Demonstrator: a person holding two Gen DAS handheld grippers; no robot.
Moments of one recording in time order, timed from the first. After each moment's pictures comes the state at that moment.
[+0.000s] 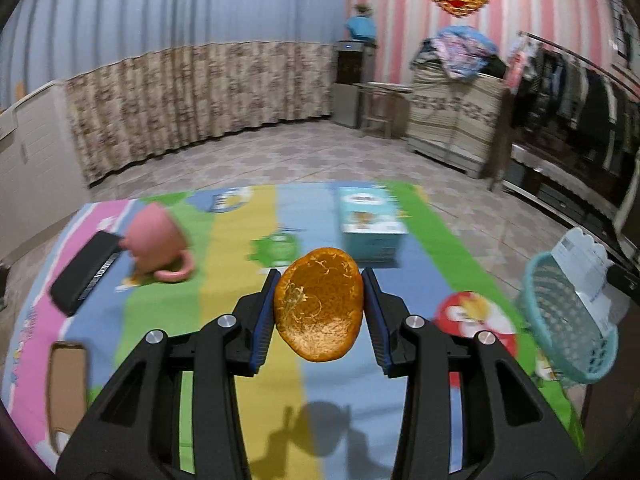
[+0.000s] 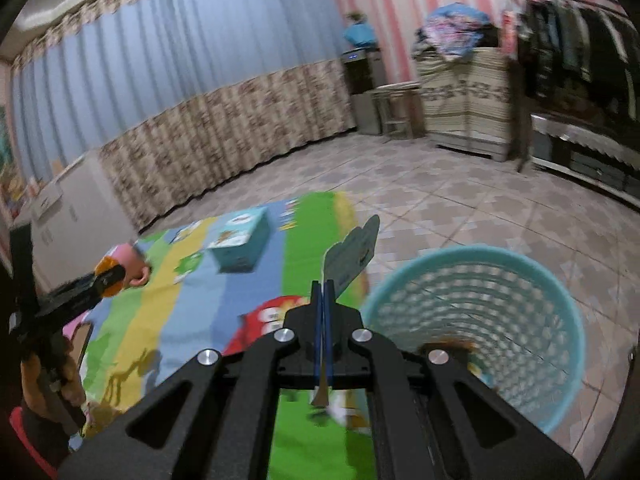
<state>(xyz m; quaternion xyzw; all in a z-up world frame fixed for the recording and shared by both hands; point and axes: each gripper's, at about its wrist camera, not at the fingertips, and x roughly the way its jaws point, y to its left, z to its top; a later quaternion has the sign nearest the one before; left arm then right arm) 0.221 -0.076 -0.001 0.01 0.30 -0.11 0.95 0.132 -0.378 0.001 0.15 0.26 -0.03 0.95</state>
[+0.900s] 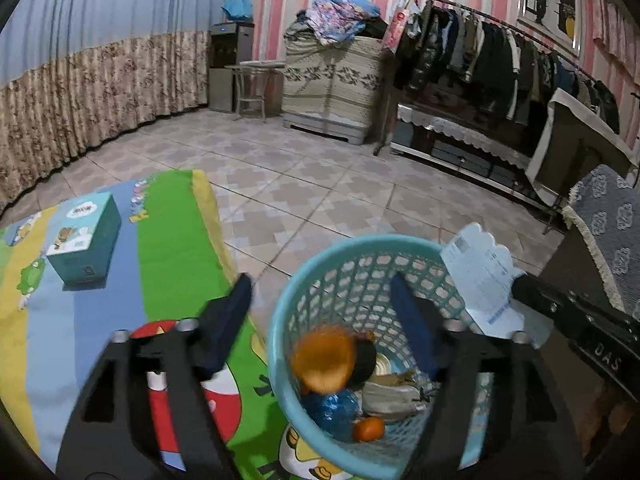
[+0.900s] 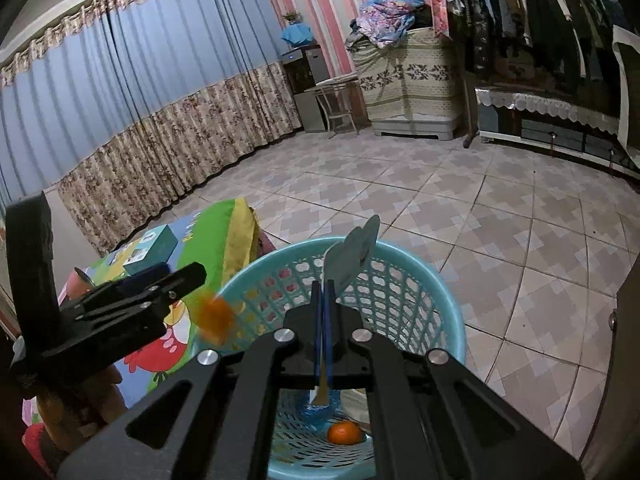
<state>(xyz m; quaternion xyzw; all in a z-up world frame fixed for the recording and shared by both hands) 0.202 -0.320 -0.031 0.04 0.32 -0.29 0.90 0.111 -0.498 -0.033 0.18 0.28 -0.09 0.94</state>
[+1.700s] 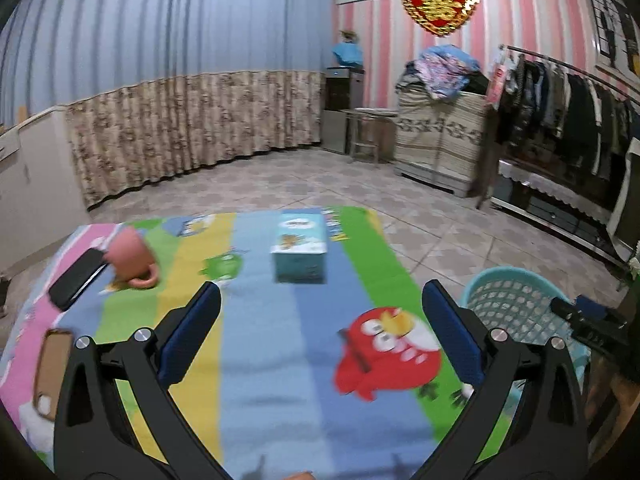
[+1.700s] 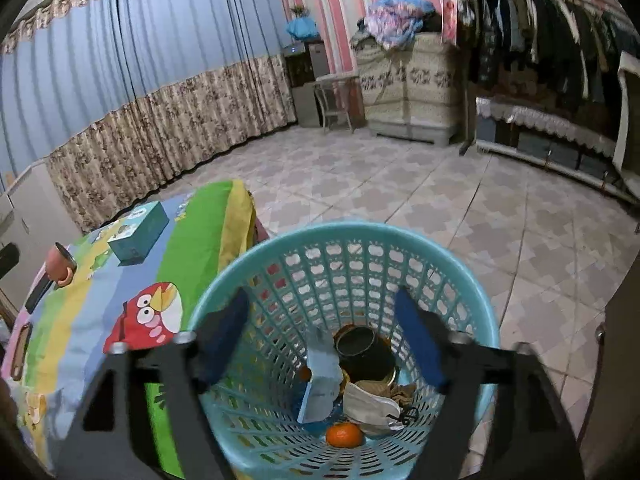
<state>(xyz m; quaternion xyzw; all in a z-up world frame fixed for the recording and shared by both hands) 0.153 -0.135 0.029 0.02 0.25 -0.10 0.96 0.121 -0.445 -0.038 0.12 0.28 -0.11 0.95</state>
